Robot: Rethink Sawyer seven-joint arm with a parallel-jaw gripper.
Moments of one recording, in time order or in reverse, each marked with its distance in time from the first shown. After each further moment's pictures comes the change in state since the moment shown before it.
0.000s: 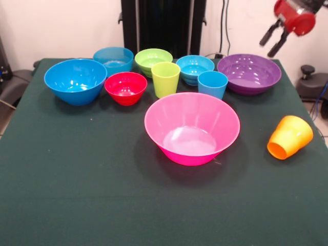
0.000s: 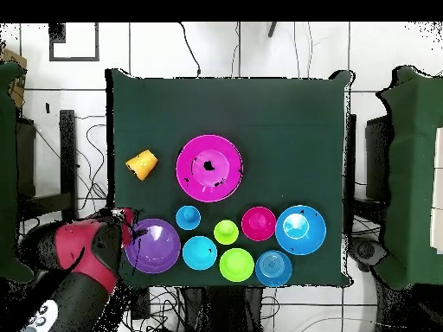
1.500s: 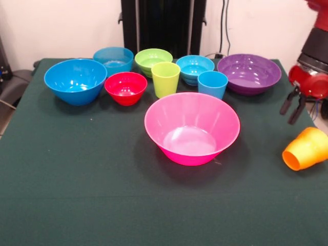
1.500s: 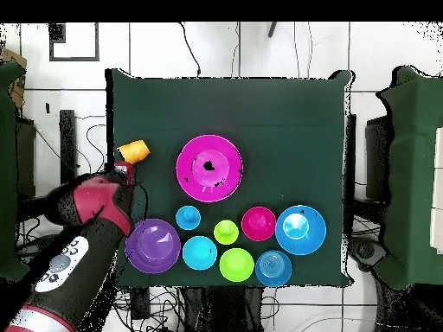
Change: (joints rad) arm -0.113 0.218 0.054 -0.267 0.109 -0.155 0.162
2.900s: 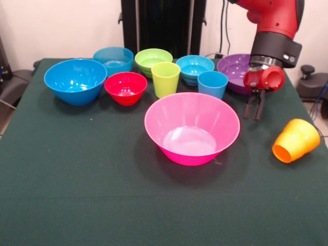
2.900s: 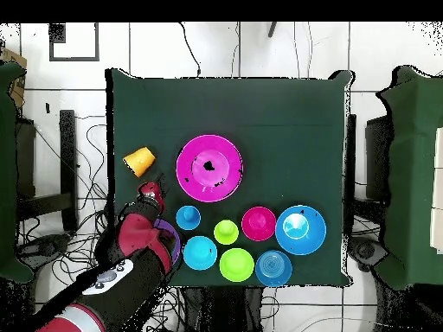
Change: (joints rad) arm -0.052 -0.020 0.115 0.384 -0.114 -0.819 0.000
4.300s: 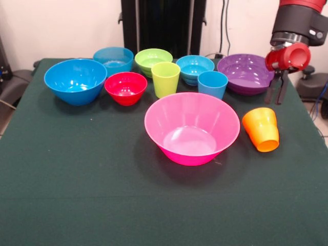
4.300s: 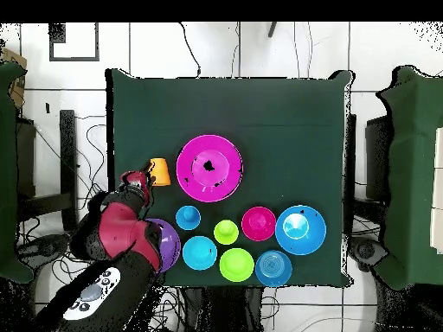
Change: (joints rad) arm -0.001 -0.163 -0.006 -0.018 0.007 0.177 0.000
